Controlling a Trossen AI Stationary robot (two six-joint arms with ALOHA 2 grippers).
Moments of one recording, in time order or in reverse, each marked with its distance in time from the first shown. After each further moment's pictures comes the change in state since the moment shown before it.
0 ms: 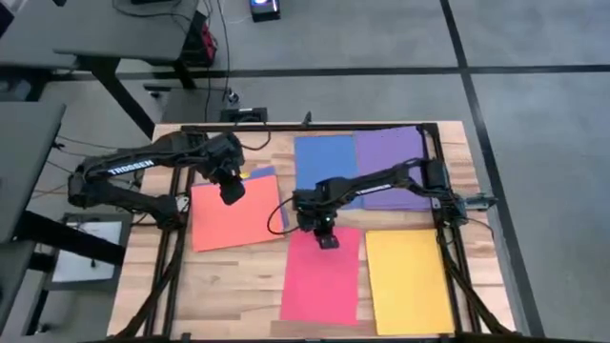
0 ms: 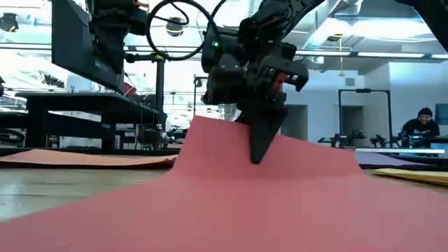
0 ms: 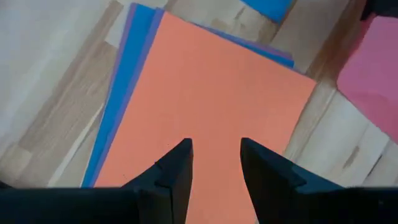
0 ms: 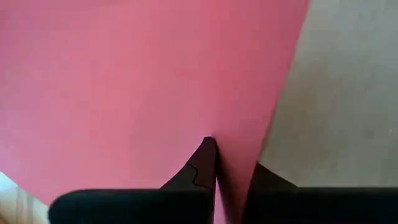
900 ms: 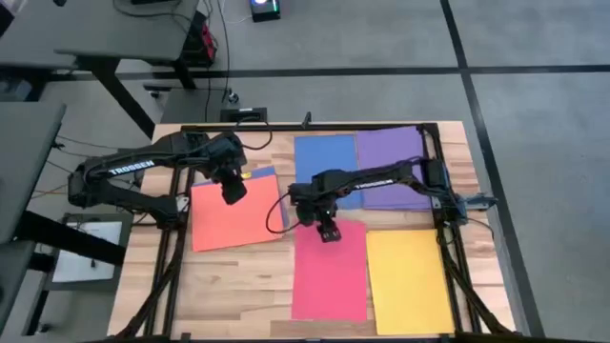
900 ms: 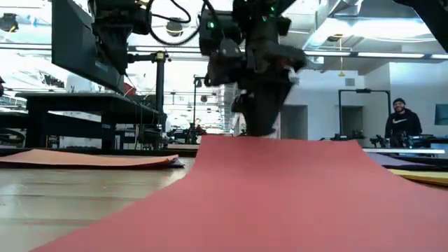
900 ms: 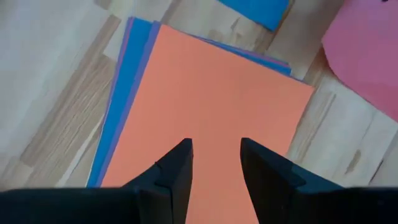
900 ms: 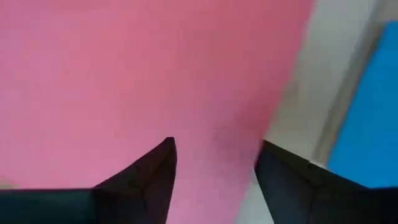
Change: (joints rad) left arm 0.000 0.000 -0.002 0.034 0.000 0.059; right arm -0.027 -0.002 0.218 -0.311 0.169 -0.041
